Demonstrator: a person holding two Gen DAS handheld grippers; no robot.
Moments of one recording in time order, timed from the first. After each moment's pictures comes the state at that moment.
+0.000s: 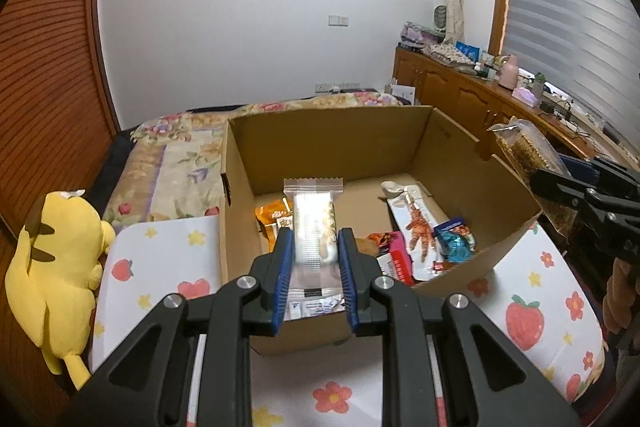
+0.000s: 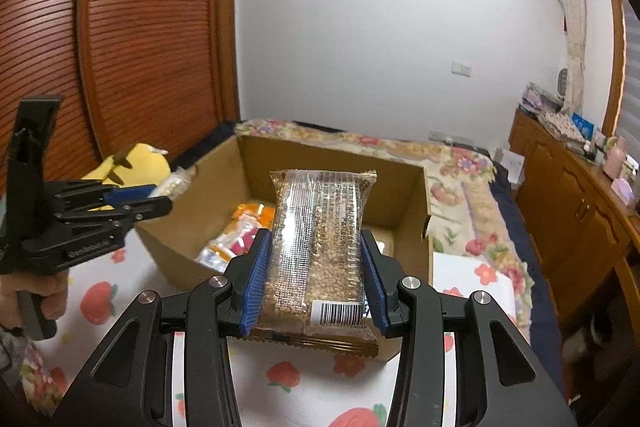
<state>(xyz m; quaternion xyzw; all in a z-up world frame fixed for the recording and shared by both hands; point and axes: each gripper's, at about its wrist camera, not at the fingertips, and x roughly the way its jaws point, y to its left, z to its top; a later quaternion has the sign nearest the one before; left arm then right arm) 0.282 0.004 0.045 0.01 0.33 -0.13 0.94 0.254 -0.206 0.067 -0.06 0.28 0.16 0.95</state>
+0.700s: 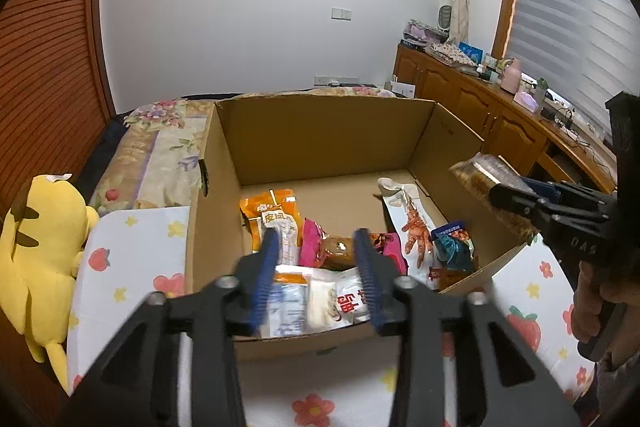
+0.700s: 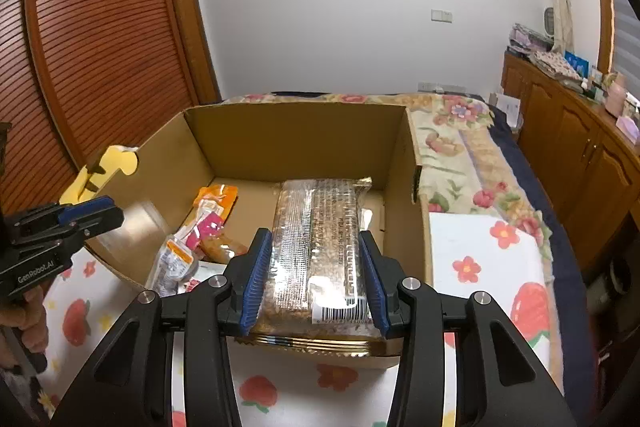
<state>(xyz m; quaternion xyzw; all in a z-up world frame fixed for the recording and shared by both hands) 0.294 -0.006 0.033 -0.01 0.34 -0.13 0.93 0.304 -0.227 0.026 -0.01 0.33 0.14 0.93</state>
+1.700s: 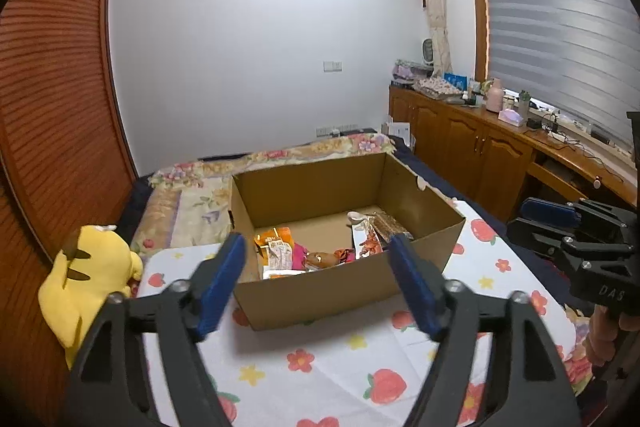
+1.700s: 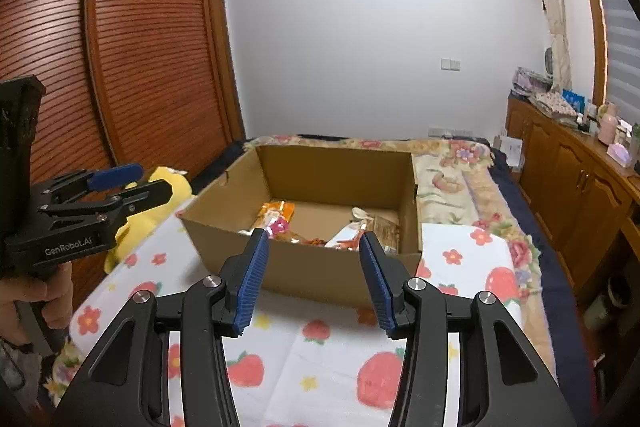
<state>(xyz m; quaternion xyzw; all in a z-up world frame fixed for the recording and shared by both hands) 0.163 -0.023 0.121 0.04 0.24 -0.12 0.96 0.153 -0.229 0.100 -0.01 0.25 0.17 0.95</state>
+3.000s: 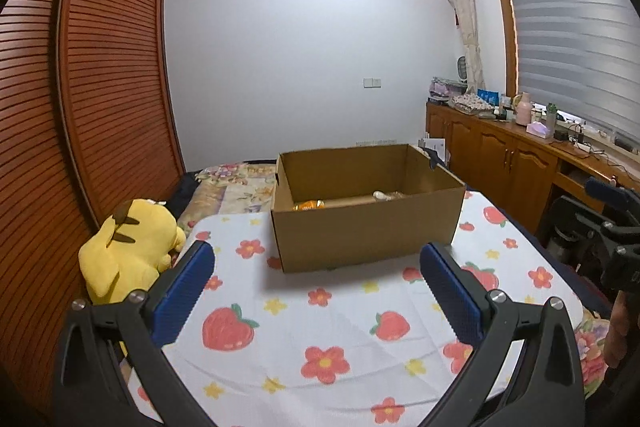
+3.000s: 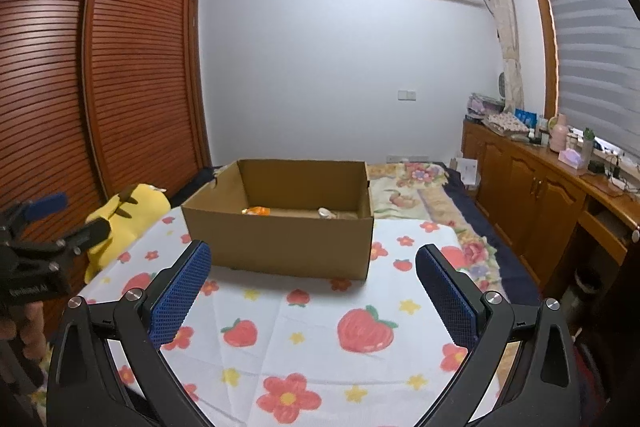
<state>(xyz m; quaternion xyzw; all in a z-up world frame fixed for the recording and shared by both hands) 0.048 -0.014 0.086 0.03 0.21 -0.04 0.98 0.052 -0.238 0.089 -0.01 0.18 0.09 0.98</state>
